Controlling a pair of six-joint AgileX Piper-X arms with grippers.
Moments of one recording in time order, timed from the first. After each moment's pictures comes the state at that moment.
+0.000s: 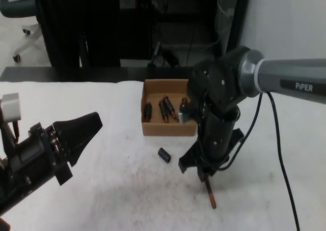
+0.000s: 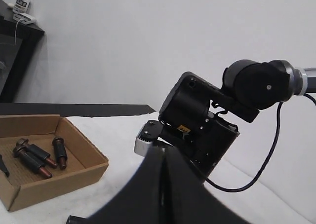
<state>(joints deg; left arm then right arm) -3.4 74.7 -9.2 -68.6 51.1 -32.2 30.9 110.2 -76.2 56.7 0.0 5.6</state>
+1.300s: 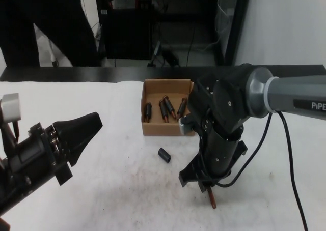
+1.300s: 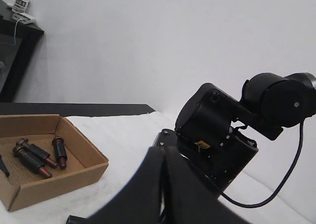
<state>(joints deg) -3.4 74.7 -9.2 -68.6 51.1 -32.2 33.4 105.1 -67.3 50.1 1.7 9.3</state>
